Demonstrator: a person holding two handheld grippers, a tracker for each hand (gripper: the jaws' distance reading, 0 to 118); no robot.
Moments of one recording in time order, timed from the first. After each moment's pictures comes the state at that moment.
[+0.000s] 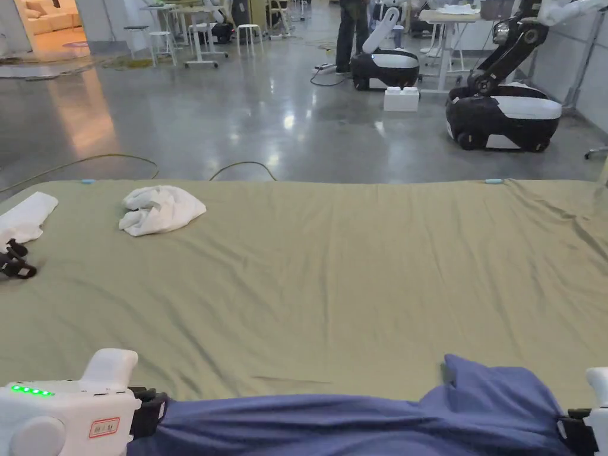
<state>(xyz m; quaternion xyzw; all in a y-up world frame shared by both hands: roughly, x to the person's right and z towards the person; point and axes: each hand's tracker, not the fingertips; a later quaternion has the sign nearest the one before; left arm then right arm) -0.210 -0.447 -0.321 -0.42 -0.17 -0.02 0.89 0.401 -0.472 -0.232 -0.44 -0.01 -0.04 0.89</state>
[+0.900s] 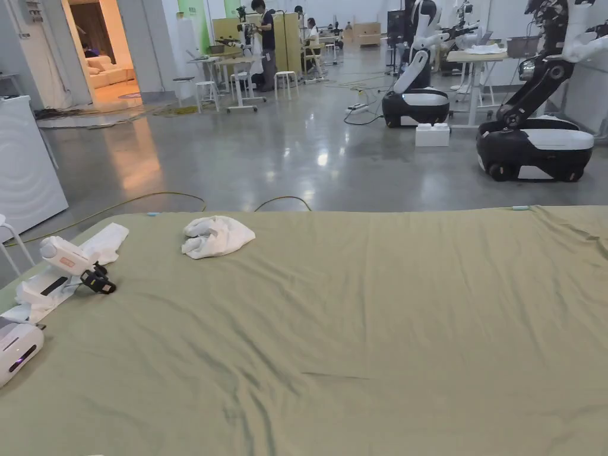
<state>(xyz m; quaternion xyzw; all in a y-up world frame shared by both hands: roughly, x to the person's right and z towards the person) -0.228 -0.425 -0.112 -0.27 -0.10 0.11 0.95 0.312 -0.433 -0.006 -0.28 -0.05 -0.15 0.95</state>
